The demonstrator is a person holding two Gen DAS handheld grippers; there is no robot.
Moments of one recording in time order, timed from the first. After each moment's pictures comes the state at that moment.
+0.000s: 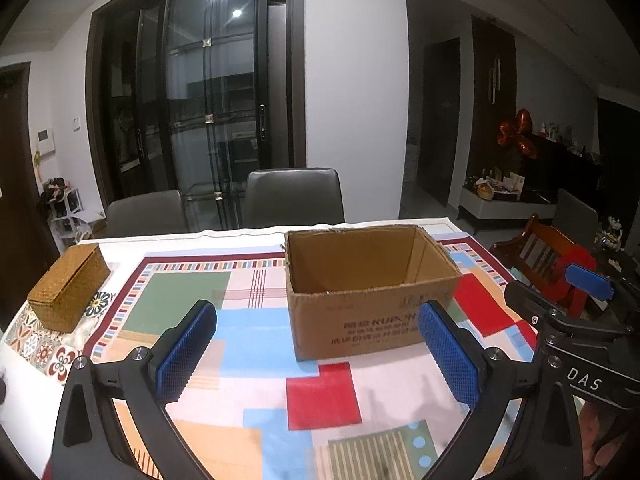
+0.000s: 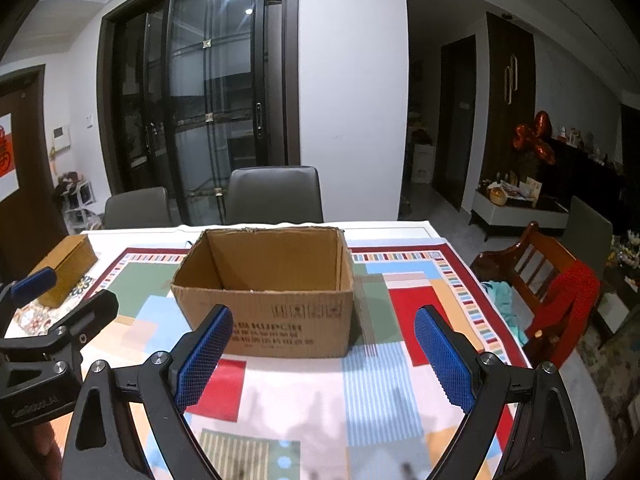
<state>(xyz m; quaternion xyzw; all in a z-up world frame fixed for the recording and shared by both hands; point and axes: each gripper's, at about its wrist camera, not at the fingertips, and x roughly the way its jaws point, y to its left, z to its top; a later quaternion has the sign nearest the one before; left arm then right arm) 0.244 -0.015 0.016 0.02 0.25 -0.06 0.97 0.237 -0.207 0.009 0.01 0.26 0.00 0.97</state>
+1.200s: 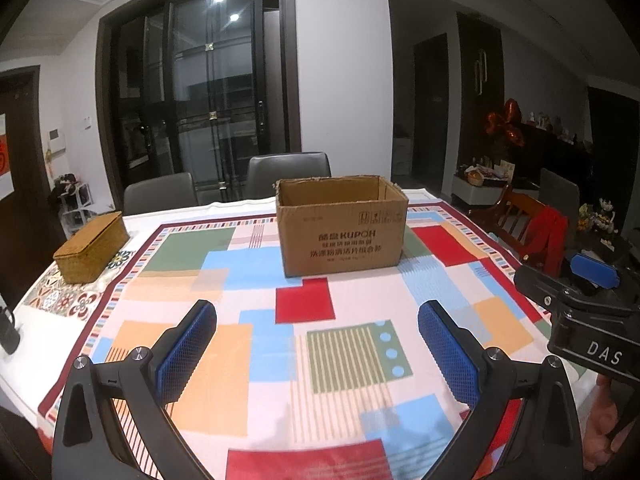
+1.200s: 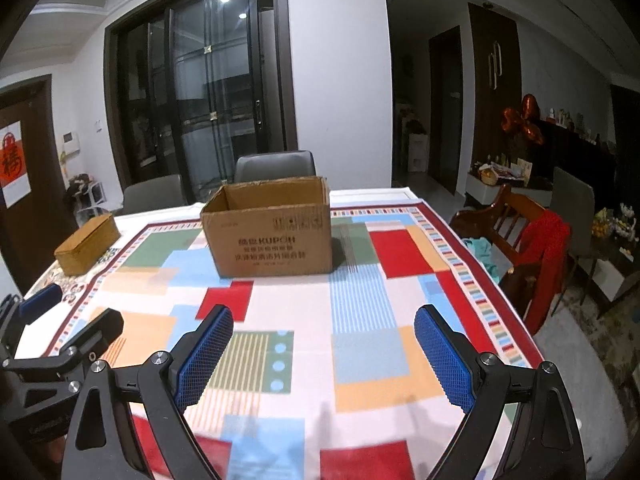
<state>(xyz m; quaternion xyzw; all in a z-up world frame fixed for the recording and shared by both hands) 0.075 -0.031 -0.020 0.04 0.25 -0.05 0.97 0.074 -0.235 -0.023 0.03 0.26 0.00 0.96</state>
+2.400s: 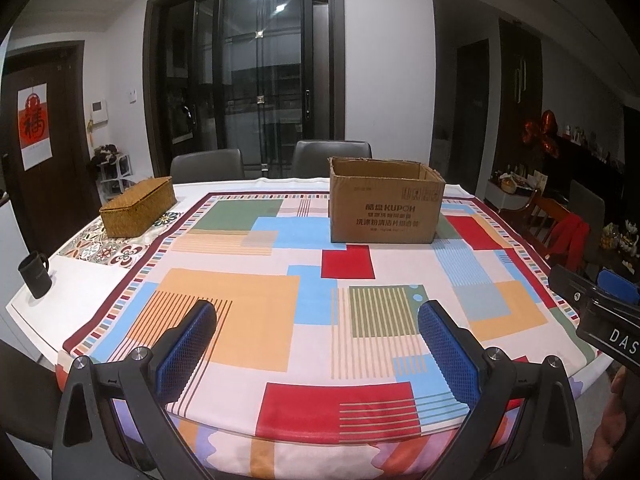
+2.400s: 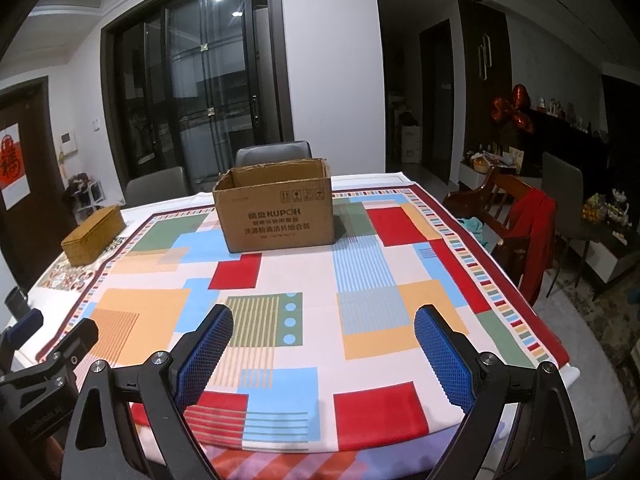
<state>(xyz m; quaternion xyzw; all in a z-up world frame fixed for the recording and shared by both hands) 0.008 0.003 -0.040 0.00 0.26 0.02 0.97 0.012 -0.222 -0.037 0.05 0.27 -0.01 0.96</state>
